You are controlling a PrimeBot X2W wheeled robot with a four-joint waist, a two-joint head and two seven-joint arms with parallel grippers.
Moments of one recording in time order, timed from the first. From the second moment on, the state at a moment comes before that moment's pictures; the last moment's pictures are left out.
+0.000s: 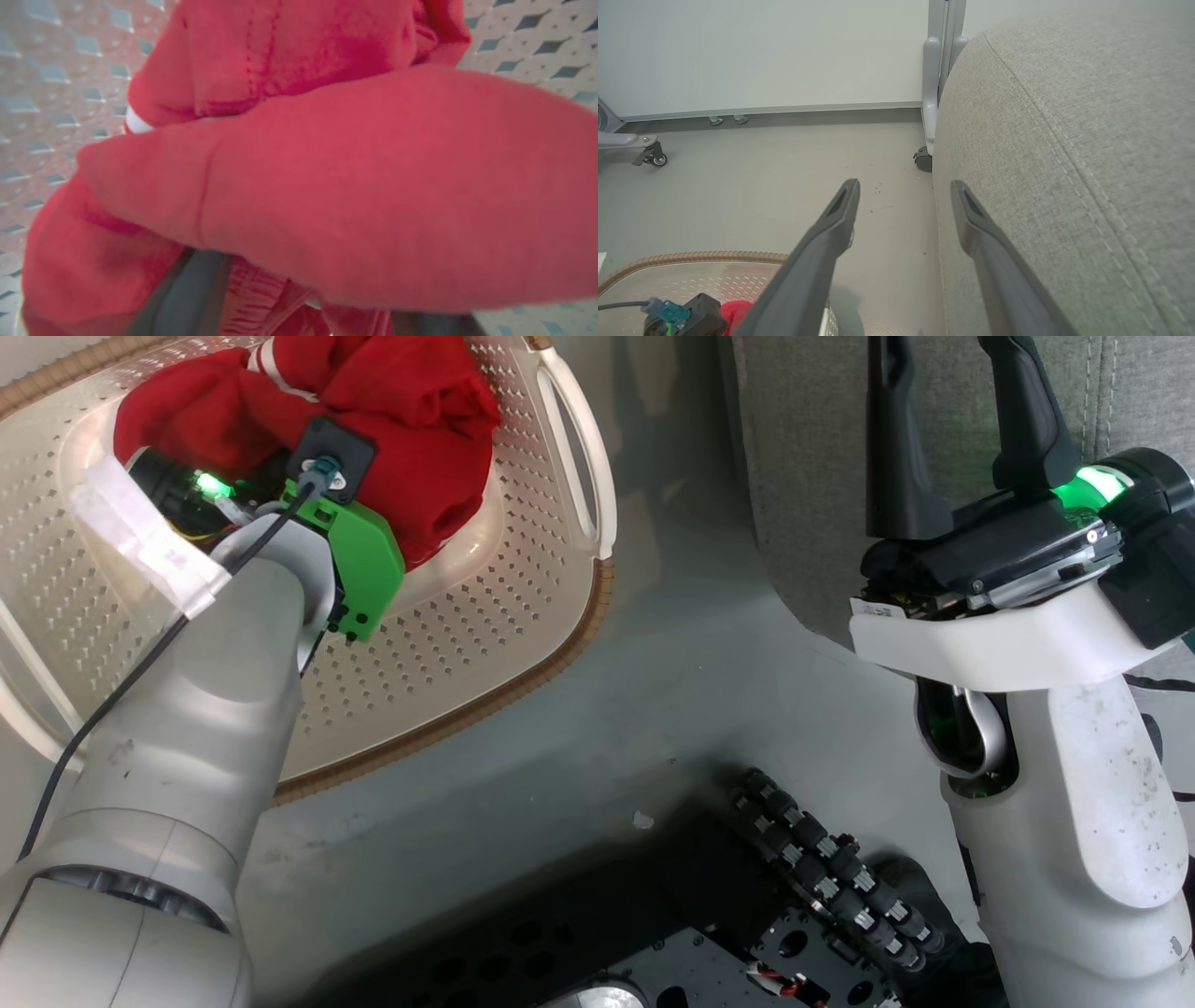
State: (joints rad) left arm -1.14 0.12 -0.62 1.24 -0.12 -0.11 -0.14; right arm -0.55 -0.05 0.17 -0.12 0.24 0.13 -0.26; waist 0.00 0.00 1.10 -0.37
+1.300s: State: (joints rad) left arm -0.87 0.10 -0.58 0.92 -0.26 -0.12 -0.26; right arm -0.42 -0.05 0.09 -0.03 0.13 0.13 -0.26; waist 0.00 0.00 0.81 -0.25
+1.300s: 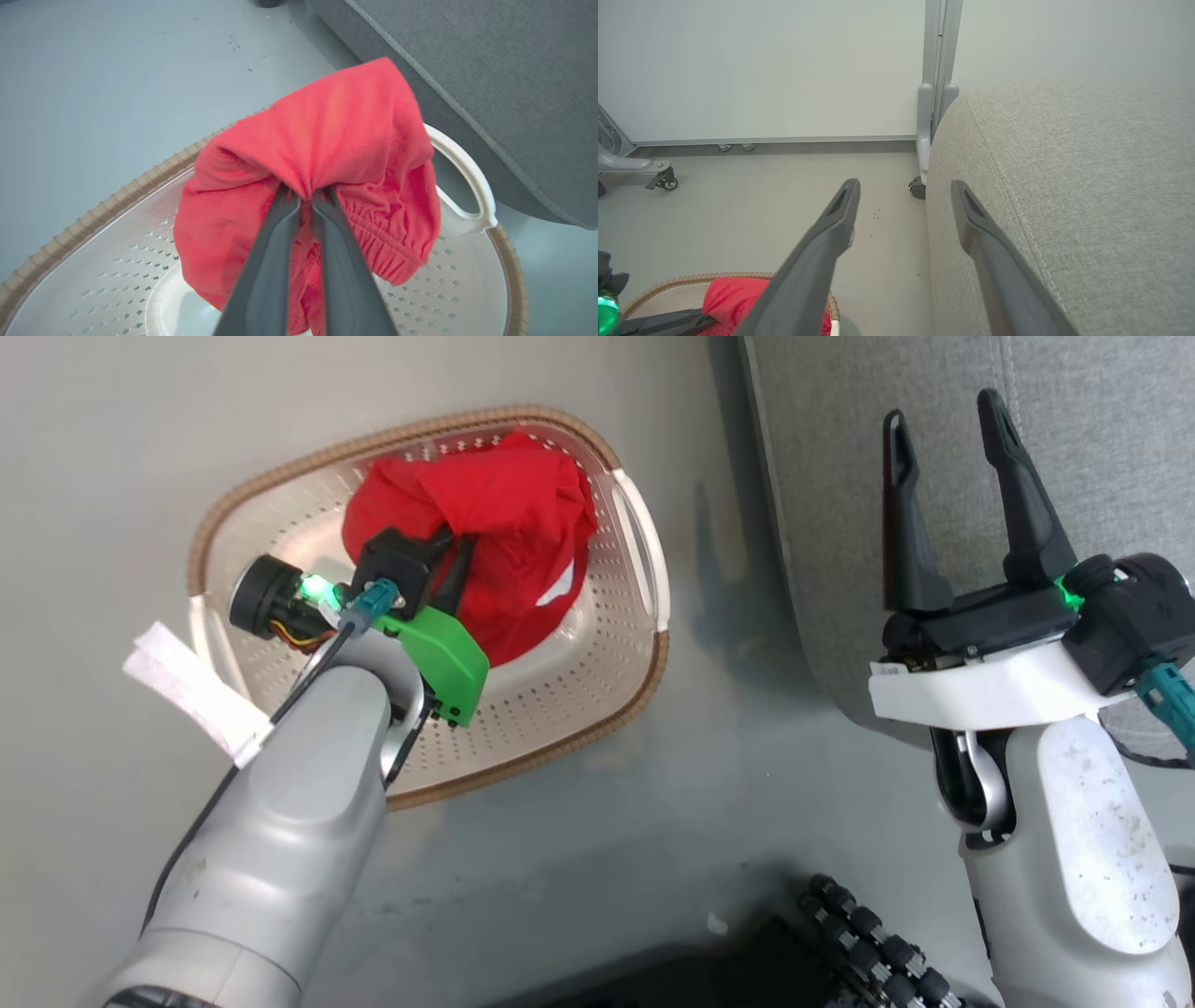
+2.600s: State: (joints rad) left arm -0.39 0.09 -0.35 0.00 -0.26 -0.11 -0.26; right arm -0.12 -0.05 0.05 0.01 0.08 0.13 -0.20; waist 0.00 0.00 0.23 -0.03
